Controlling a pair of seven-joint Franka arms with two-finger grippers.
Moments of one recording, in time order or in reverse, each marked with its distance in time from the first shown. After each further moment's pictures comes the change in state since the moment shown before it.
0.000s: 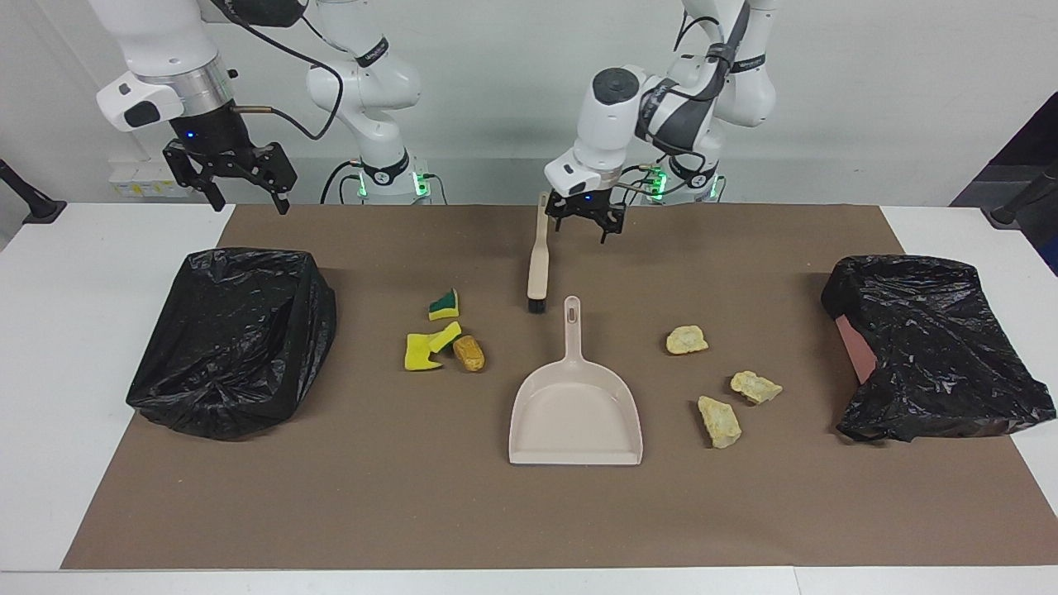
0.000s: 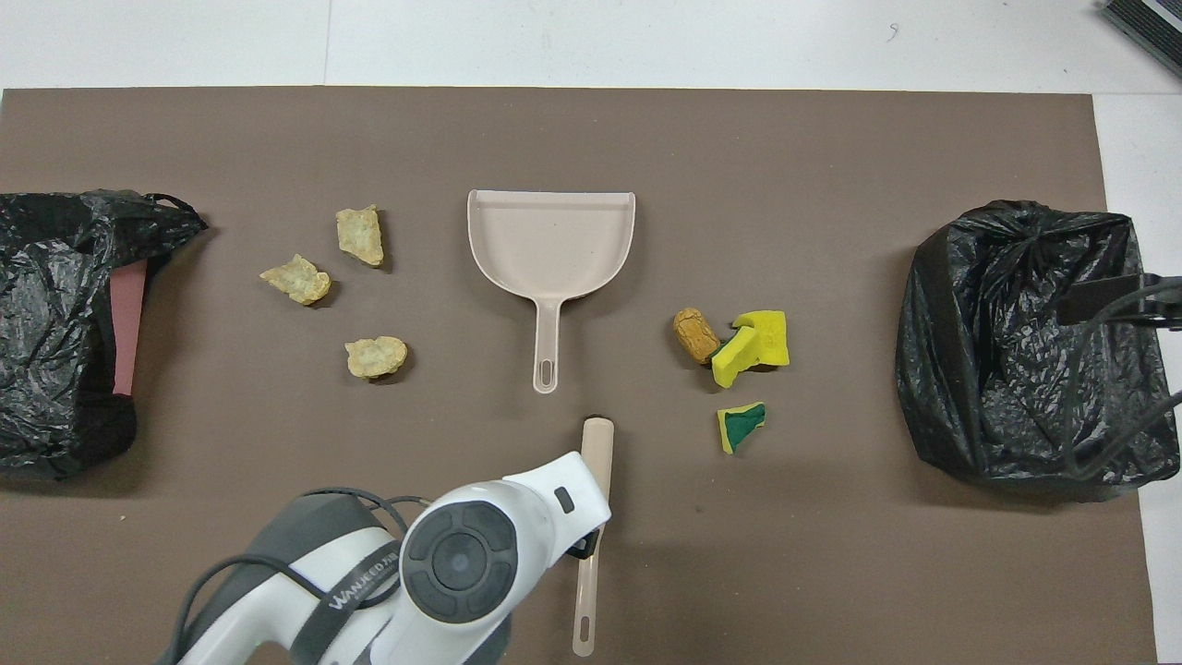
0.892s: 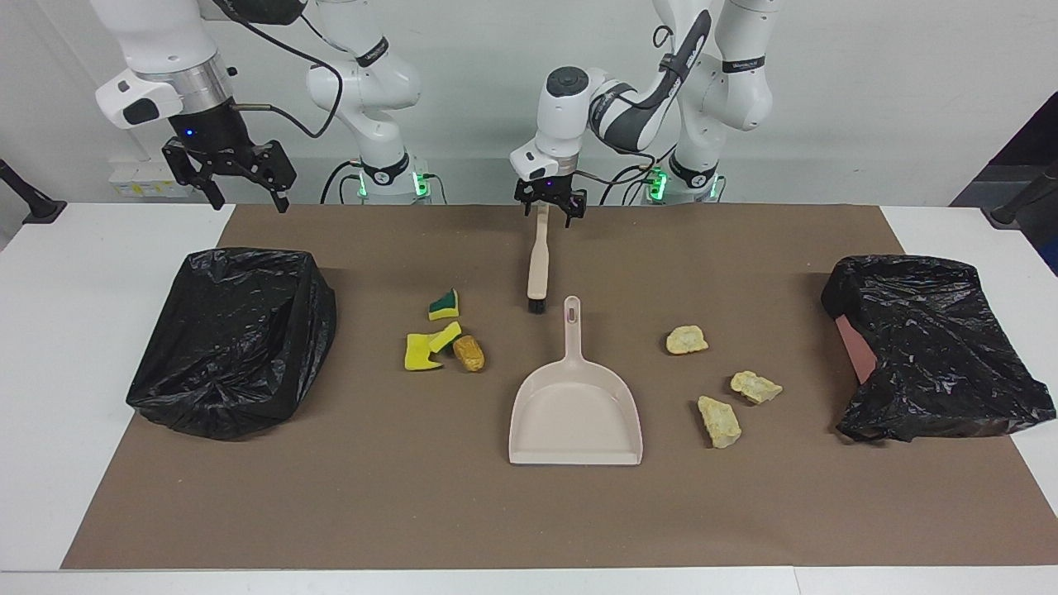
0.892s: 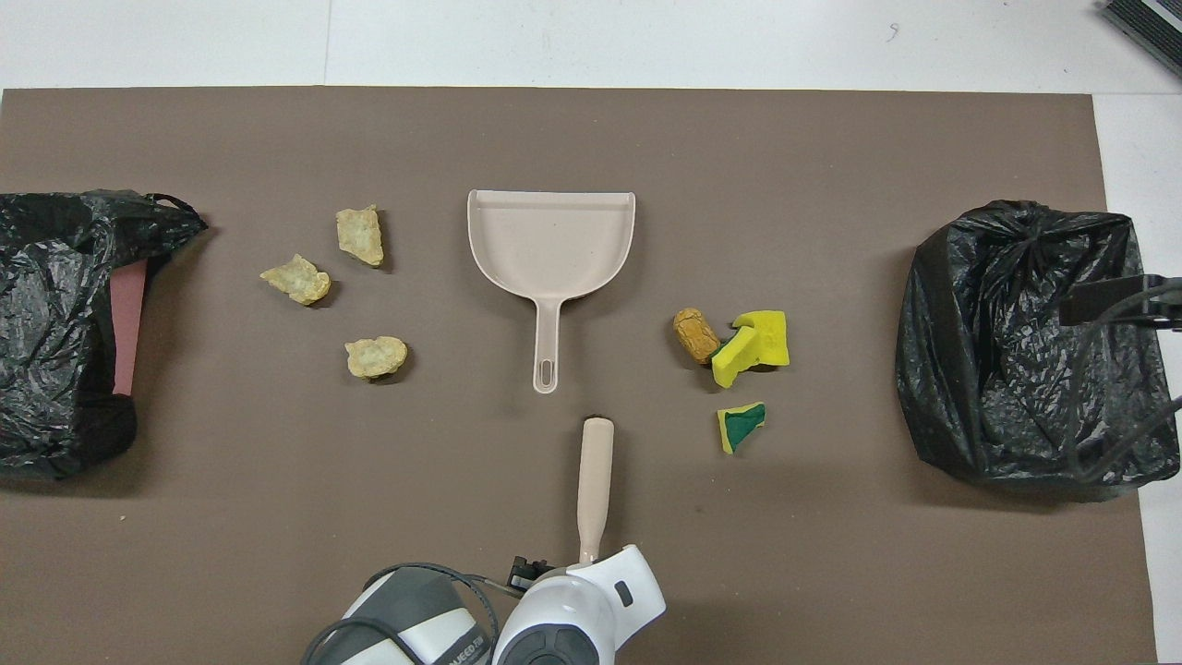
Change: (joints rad) left arm -0.190 0.022 0.001 -0.135 0.000 0.186 -0.155; right arm 0.003 -0.004 -0.006 0.000 0.000 -0.001 0.000
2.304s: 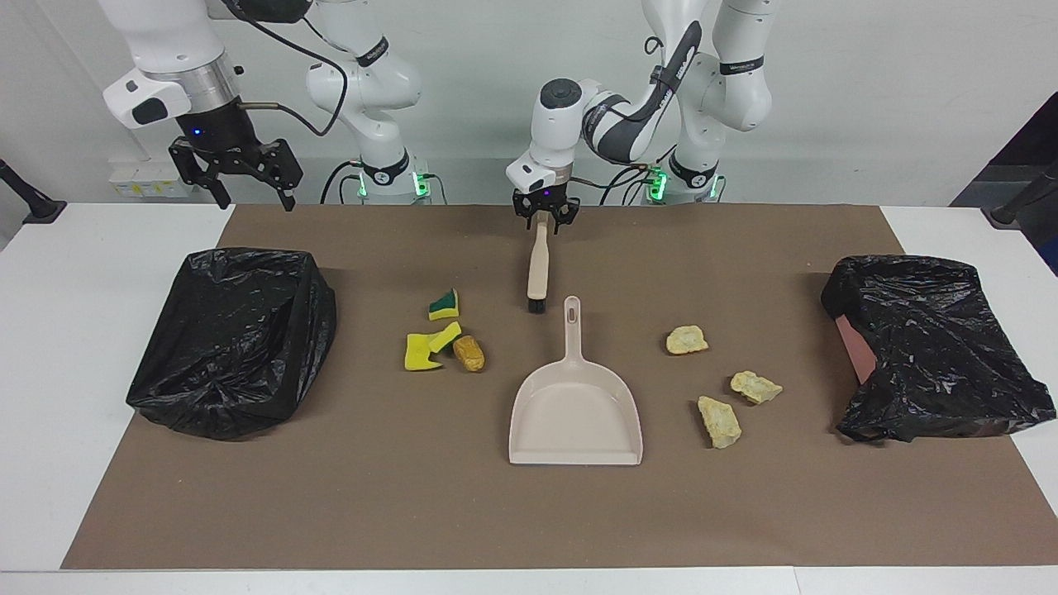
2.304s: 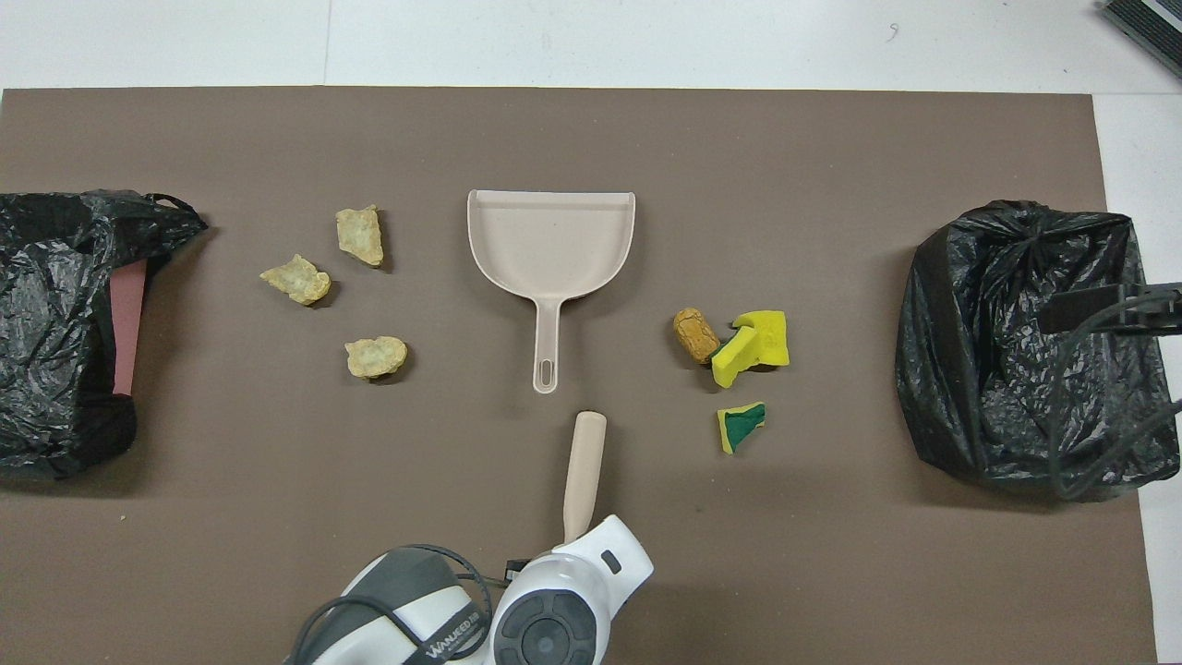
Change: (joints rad) left arm 0.021 0.010 0.037 0.041 0.001 -0.083 -0.131; right arm 0.013 -0.009 0.025 -0.002 0.001 -0.018 0.000
